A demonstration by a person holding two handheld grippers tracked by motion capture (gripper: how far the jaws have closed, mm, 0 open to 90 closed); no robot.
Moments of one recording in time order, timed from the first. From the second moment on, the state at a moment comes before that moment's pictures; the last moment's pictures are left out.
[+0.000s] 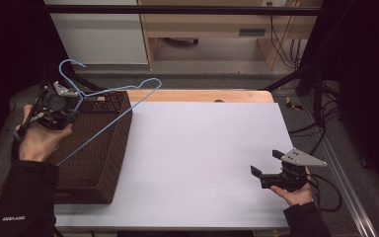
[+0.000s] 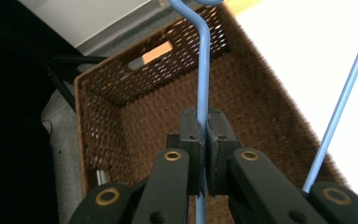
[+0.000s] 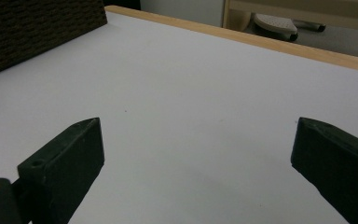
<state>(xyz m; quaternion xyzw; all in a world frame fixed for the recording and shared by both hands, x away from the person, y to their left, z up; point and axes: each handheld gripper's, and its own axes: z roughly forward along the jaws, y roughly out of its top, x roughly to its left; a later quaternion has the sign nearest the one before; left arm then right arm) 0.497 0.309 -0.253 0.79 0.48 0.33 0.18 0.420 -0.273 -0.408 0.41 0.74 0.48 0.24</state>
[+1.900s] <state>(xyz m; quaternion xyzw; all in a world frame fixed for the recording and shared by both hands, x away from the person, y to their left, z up) 0.518 0.380 -0.383 0.77 0.57 0.29 0.08 0.422 -0.269 -0.411 0.41 0.74 0.48 0.24</state>
